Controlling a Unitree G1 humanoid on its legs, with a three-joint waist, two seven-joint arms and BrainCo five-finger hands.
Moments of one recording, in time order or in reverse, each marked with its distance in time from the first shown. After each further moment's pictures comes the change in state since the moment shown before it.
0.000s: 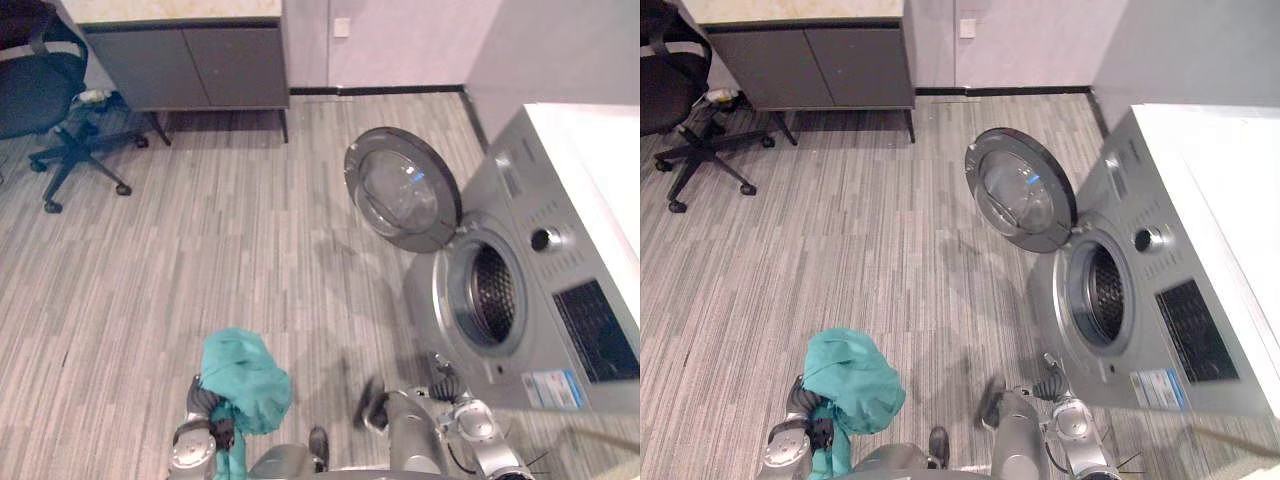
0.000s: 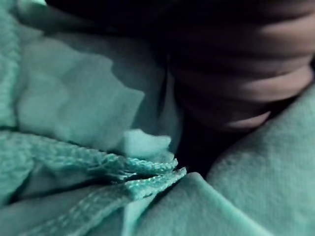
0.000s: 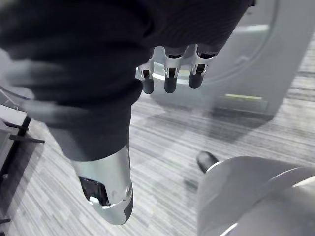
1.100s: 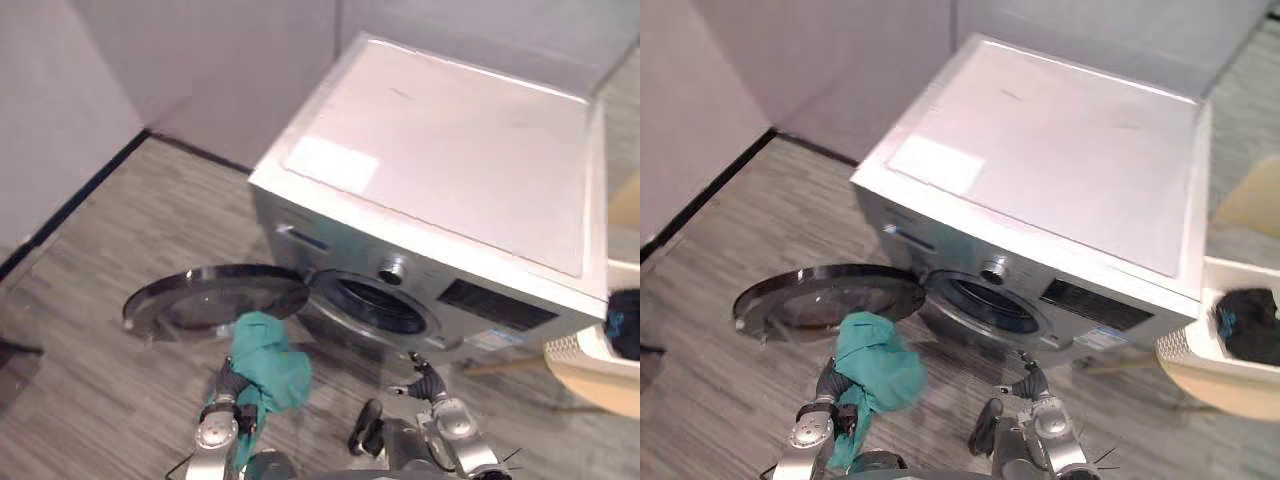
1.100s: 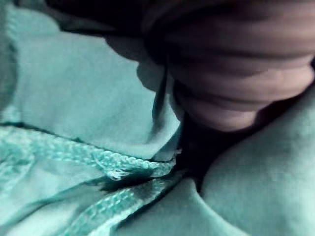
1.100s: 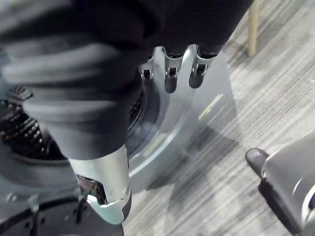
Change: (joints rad) left arm -0.022 -0.052 -0.038 0.040 0.031 -0.005 -0.038; right arm -0.034 0.032 0.063 0.048 0.015 -0.009 -0.004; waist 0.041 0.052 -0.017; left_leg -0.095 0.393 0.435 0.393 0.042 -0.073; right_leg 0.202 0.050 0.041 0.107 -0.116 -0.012
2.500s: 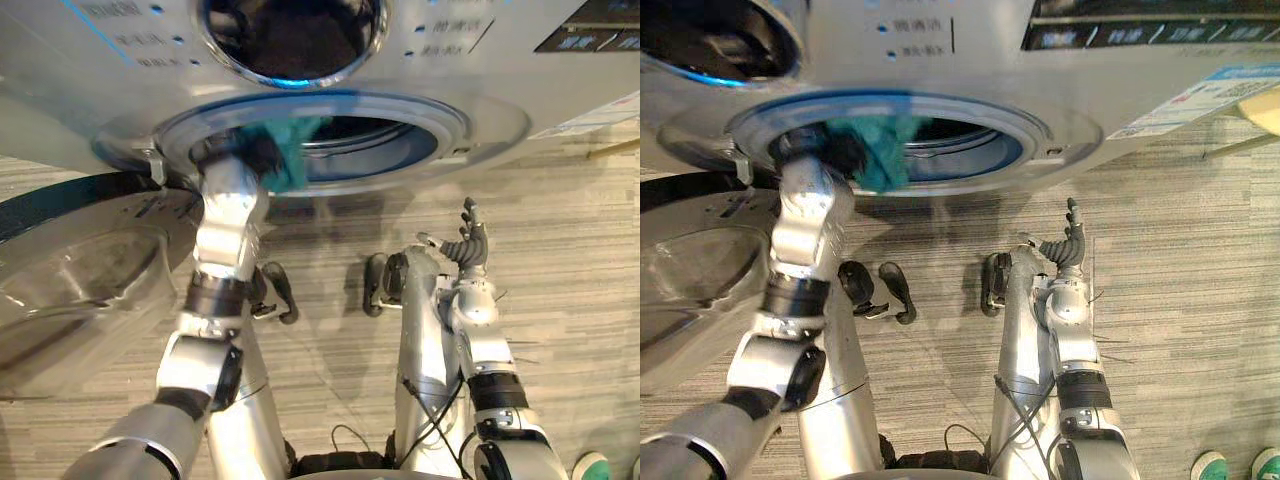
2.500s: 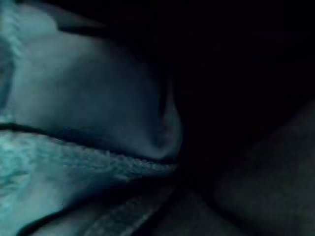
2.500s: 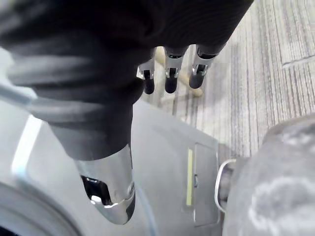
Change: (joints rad) left arm -1.162 0.198 -0.089 -0.202 -0.313 -0.028 0.381; right arm -0.405 0.021 -0.169 -0.370 0.186 -0.039 -0.240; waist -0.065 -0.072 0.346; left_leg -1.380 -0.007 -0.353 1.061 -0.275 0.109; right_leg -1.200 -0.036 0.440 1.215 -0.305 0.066
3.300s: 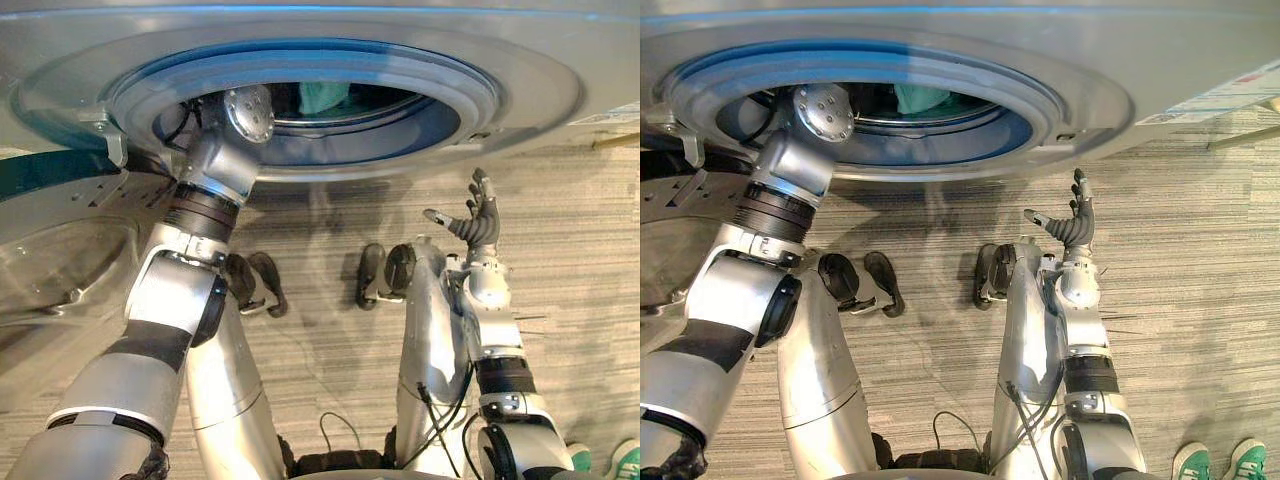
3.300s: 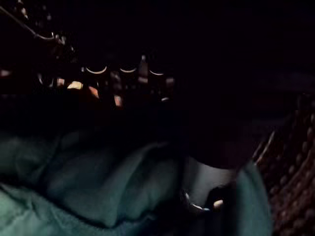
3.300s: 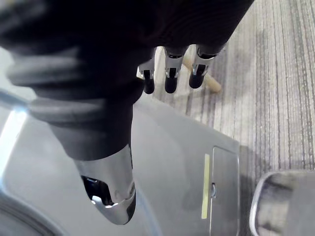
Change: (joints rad) left arm -0.263 0.102 -0.193 0.396 0.851 0.150 -0.195; right arm -0.060 -0.049 -0.024 0.009 0.027 -0.045 0.076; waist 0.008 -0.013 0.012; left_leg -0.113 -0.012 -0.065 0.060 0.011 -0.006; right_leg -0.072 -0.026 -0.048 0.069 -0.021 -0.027
